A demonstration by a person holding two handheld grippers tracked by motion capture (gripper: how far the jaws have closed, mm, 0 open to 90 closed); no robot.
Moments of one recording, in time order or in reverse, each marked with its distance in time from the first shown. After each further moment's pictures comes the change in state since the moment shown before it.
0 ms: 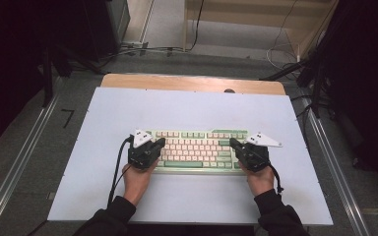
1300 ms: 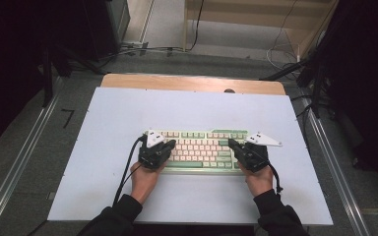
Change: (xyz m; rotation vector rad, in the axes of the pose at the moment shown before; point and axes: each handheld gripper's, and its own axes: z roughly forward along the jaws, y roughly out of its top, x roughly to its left) left arm -0.023 0.003 0.018 0.045 -0.042 0.102; right arm 0.001 0.001 0.001 0.008 0.036 0.034
